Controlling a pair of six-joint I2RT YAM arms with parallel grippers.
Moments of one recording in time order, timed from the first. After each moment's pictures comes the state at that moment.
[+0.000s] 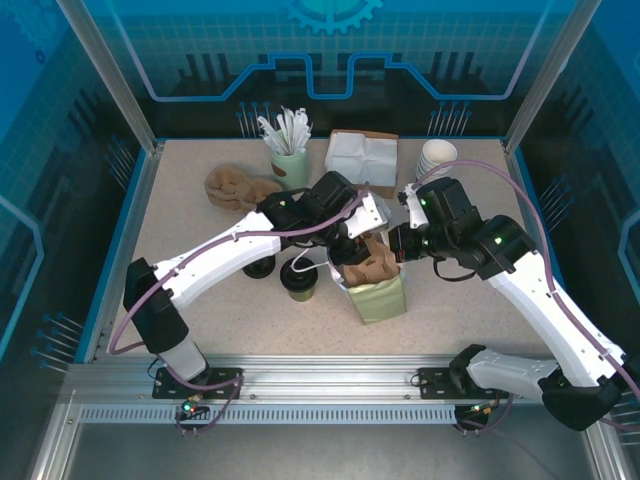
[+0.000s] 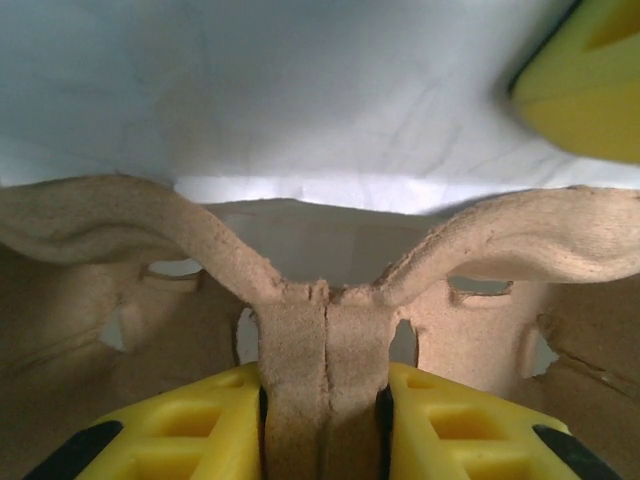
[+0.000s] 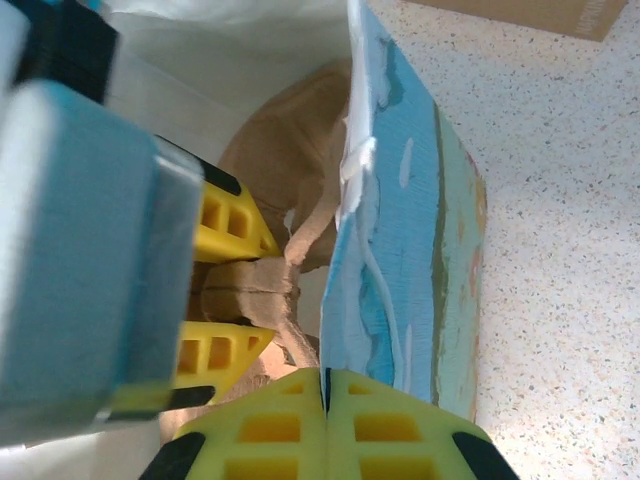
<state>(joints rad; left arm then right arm) -0.84 1.68 1.61 -0.85 0.28 0.23 0.60 1.11 1.36 -1.11 -0.07 0.40</state>
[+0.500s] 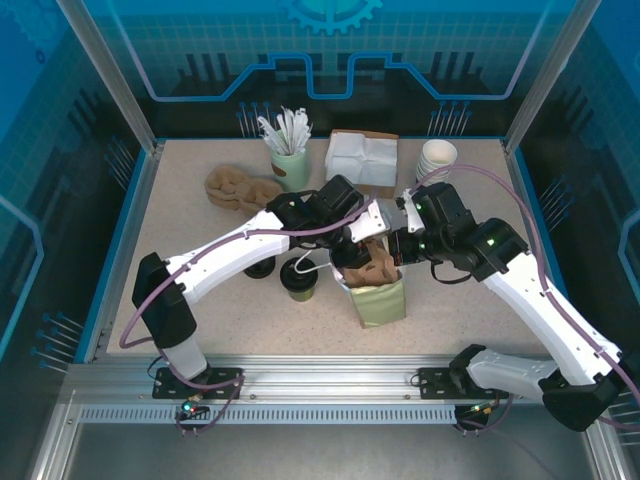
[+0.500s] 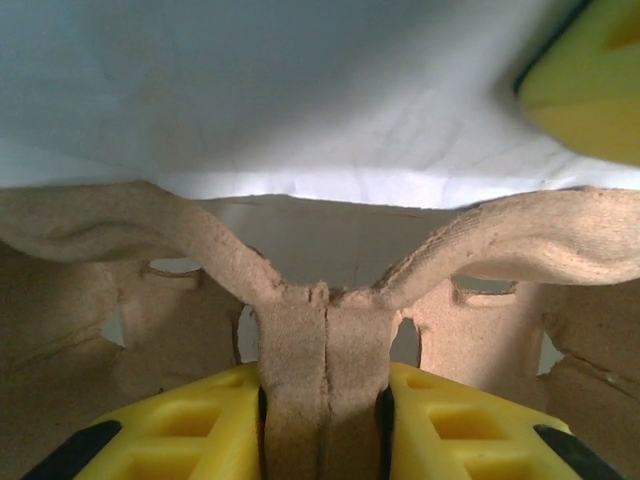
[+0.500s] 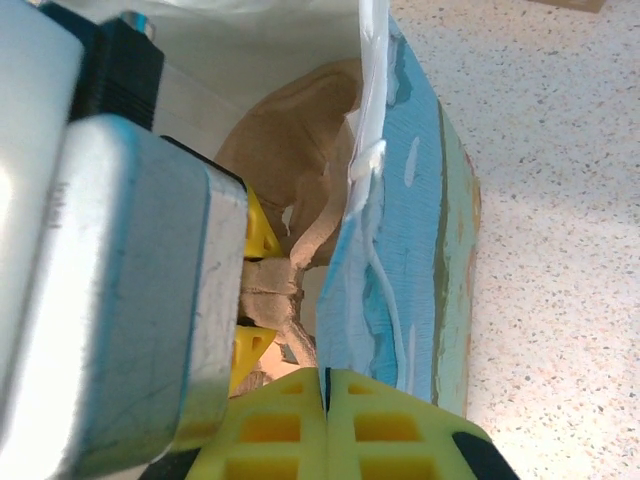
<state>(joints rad) -0.84 1.73 1.61 -0.86 0.28 0.26 0.60 1.11 1.30 -1.08 -0.05 0.41</state>
